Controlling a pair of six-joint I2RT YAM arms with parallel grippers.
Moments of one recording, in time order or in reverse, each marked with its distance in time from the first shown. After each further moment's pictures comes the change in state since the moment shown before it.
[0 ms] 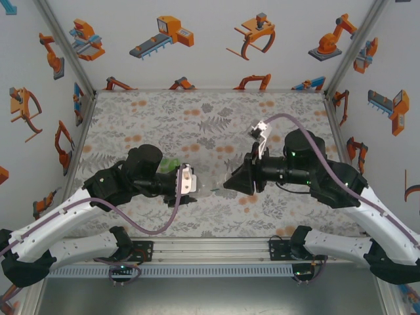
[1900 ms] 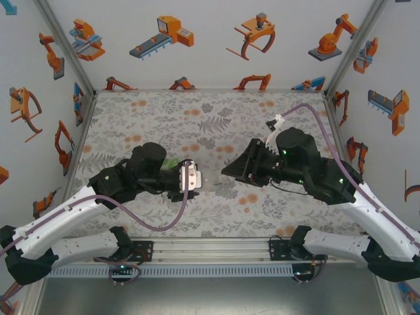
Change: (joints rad) left arm 0.001 0.035 0.000 0.043 -0.073 0.017; right arm 0.000 0.040 0.021 -0.104 0.204 0.691
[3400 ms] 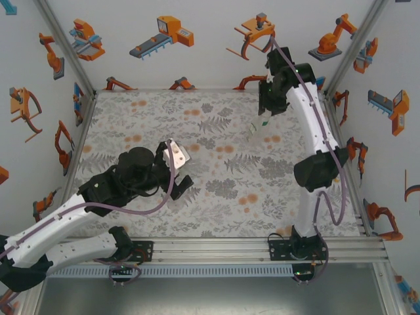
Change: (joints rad) left arm 0.001 -0.107 -0.053 0.066 -0.401 -0.405; right arm -0.687 1.080 1.007 -0.495 0.140 -0.911
